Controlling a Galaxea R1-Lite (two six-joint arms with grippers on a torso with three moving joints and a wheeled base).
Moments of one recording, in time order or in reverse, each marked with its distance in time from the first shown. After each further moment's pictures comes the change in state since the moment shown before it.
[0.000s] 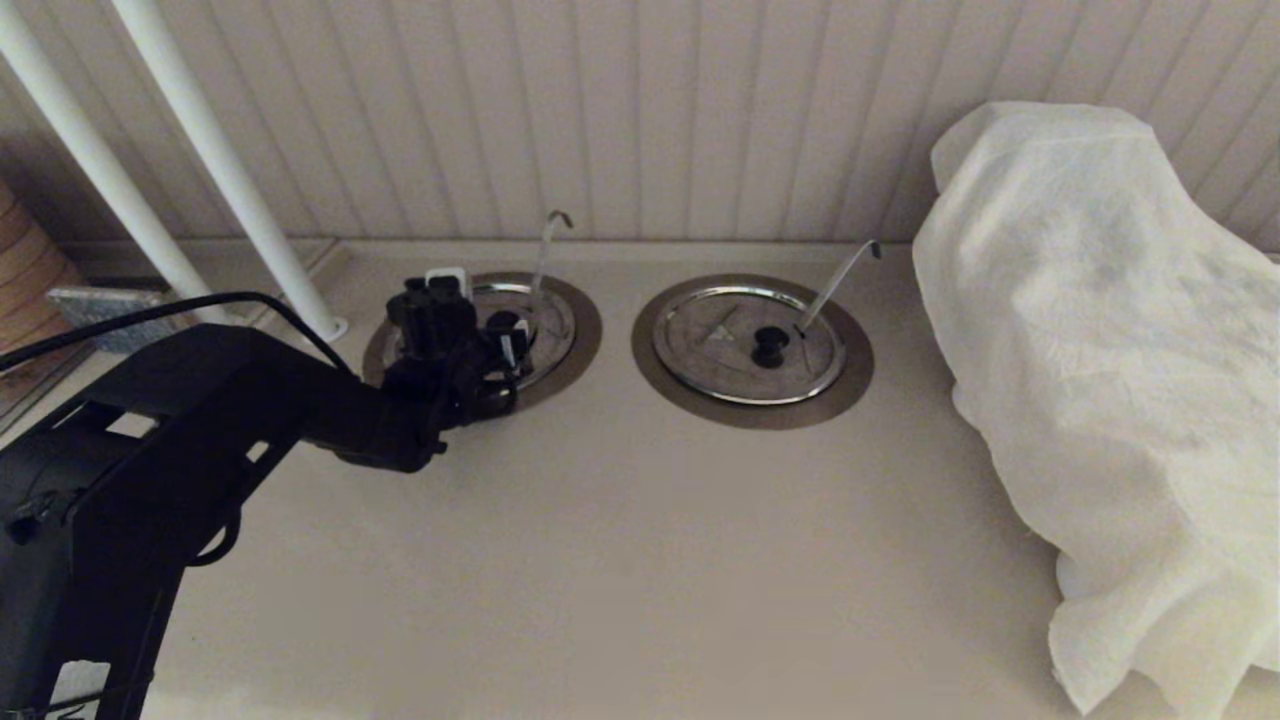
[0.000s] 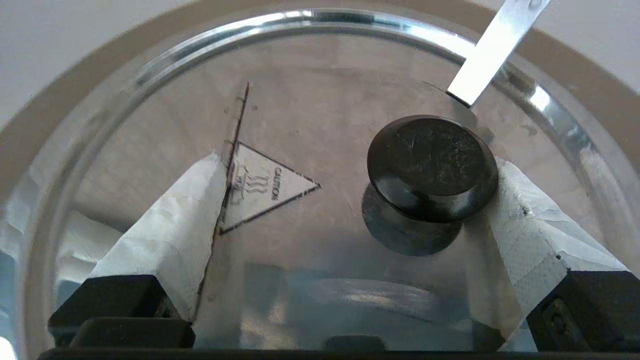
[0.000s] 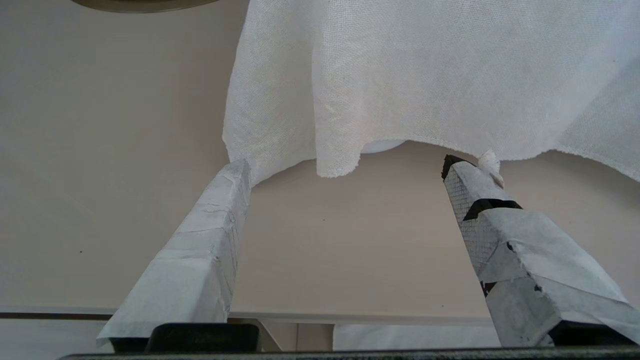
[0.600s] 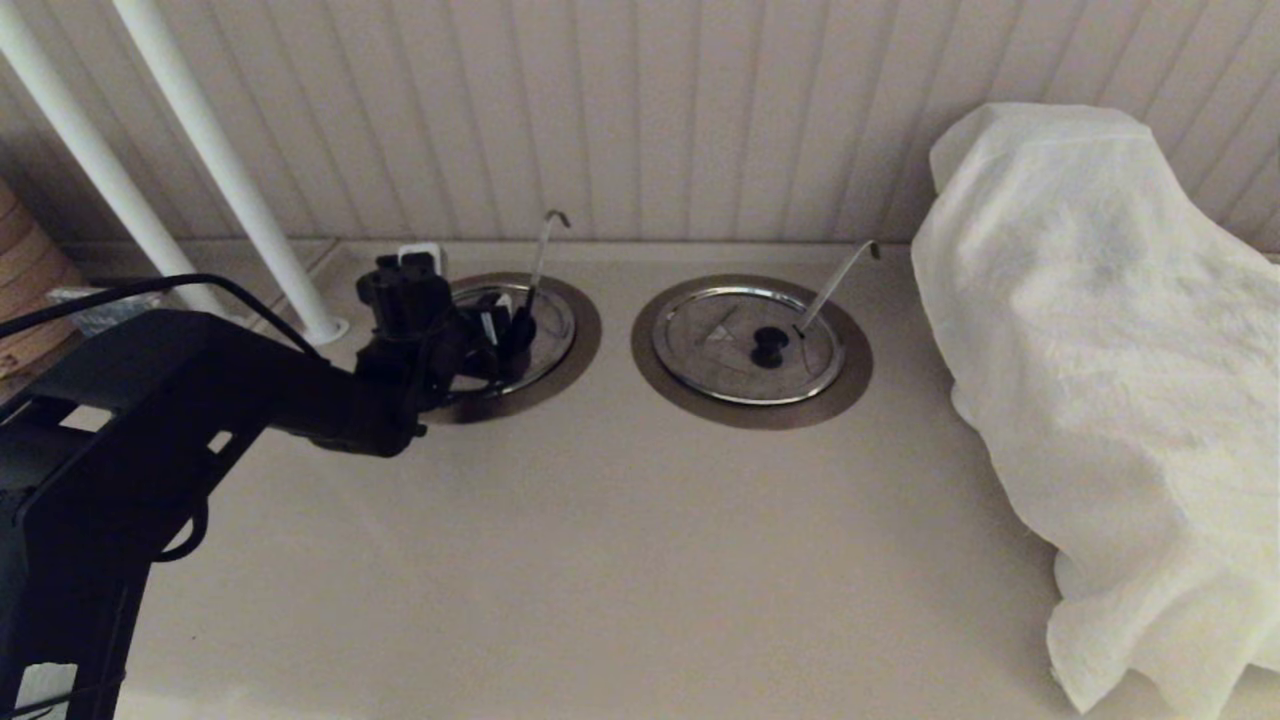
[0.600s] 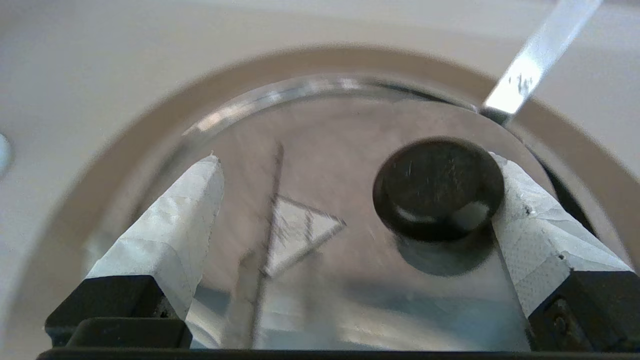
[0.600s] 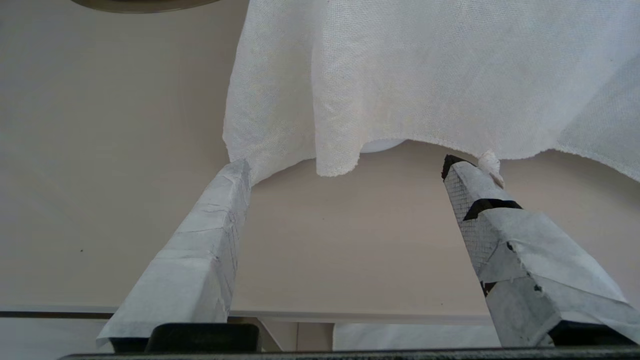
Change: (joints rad) left arm 0.041 -0.041 -0.010 -0.002 -0.015 -0.003; right arm 0.000 0.000 0.000 0.000 0.000 0.000
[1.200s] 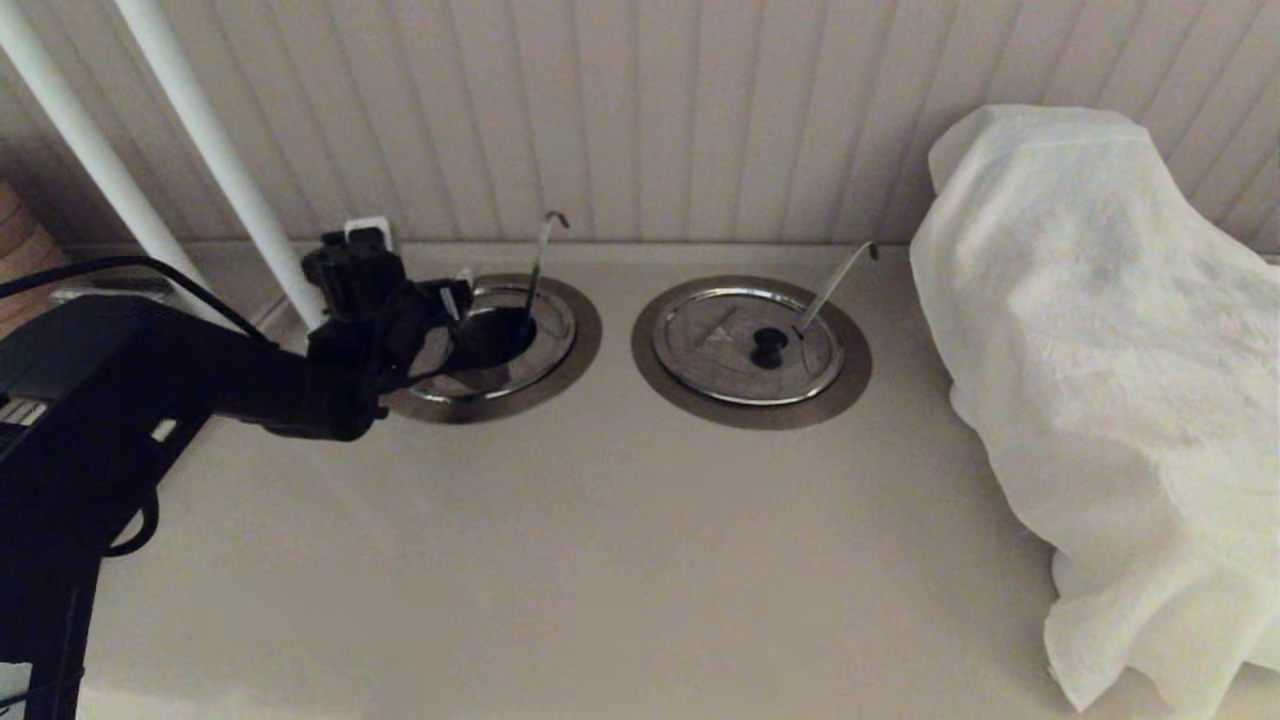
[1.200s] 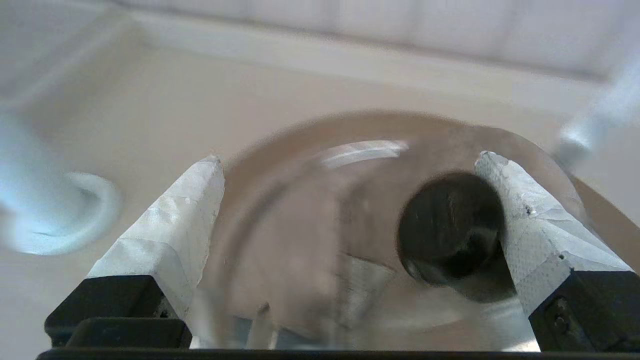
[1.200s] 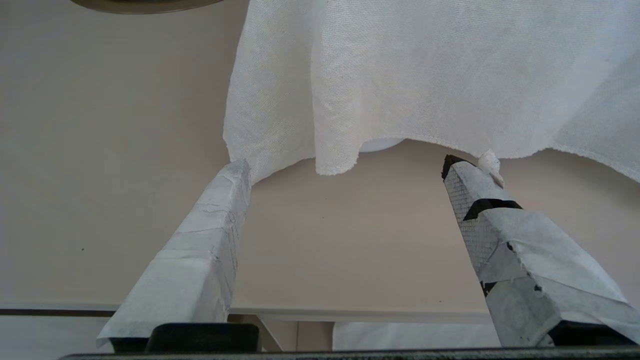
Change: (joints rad) left arm 0.079 -0.038 0.008 -0.005 -0.007 -0.004; right arm 0.000 0.000 0.000 0.000 0.000 0.000
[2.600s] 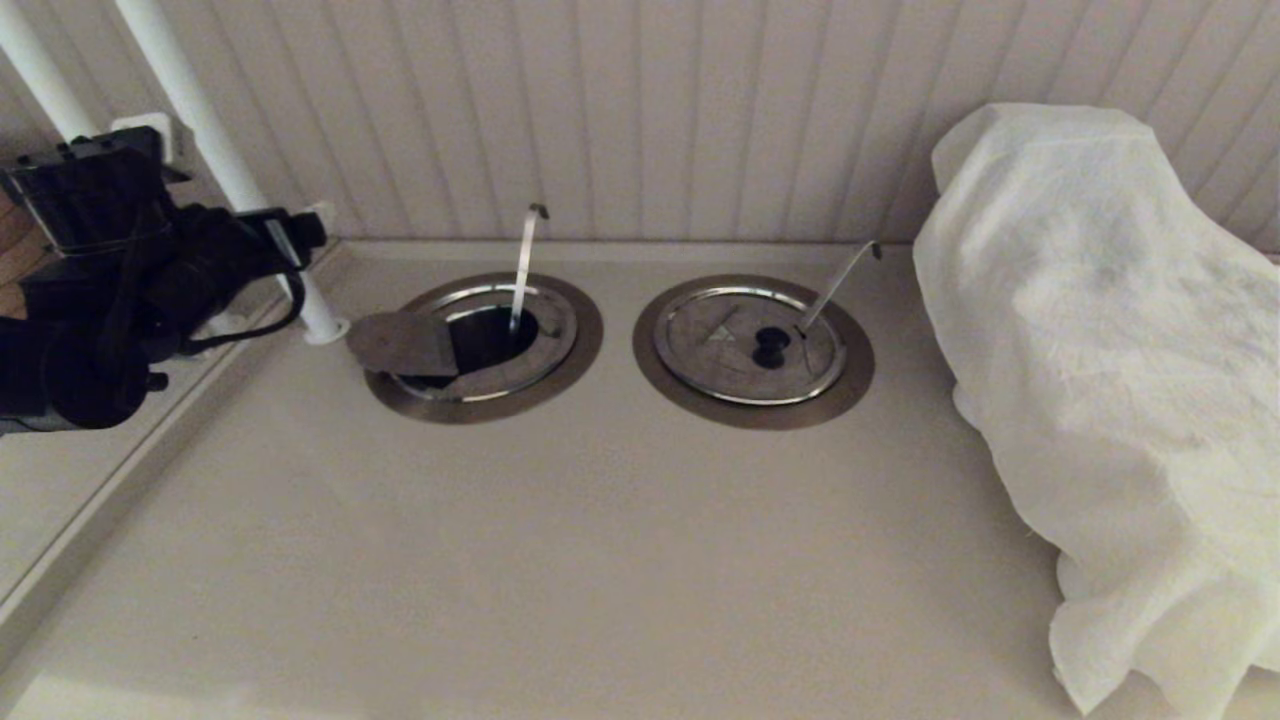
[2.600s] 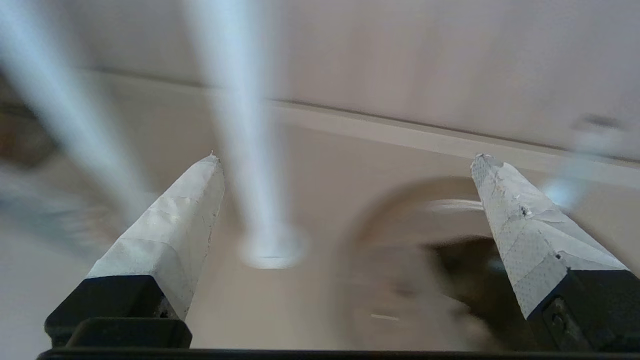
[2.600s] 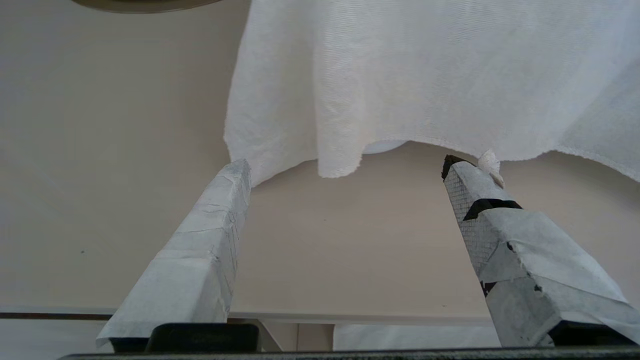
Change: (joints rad) left arm 0.143 -0.444 0.284 0.064 -0.197 0.012; right arm 0.000 0.000 0.000 0.000 0.000 0.000
